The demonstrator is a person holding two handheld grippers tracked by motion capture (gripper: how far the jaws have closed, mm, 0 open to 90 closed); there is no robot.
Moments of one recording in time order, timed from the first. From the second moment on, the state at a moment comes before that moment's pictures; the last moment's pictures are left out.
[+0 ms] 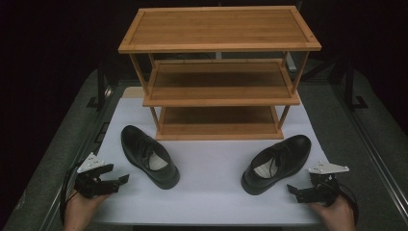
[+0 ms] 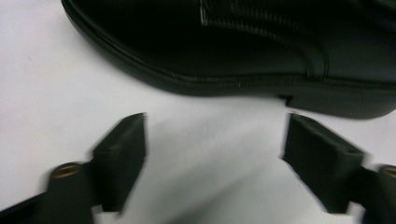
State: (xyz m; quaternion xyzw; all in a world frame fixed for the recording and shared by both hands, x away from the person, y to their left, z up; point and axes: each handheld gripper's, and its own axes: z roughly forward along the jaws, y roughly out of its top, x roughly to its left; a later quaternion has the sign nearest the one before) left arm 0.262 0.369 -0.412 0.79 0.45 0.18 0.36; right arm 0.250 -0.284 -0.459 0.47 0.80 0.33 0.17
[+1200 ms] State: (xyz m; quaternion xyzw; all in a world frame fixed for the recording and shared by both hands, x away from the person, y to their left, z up) left arm 0.388 0.386 -0.373 0.79 0.46 0.22 0.33; right arm 0.250 -0.284 -0.459 0.46 0.80 0.33 0.17
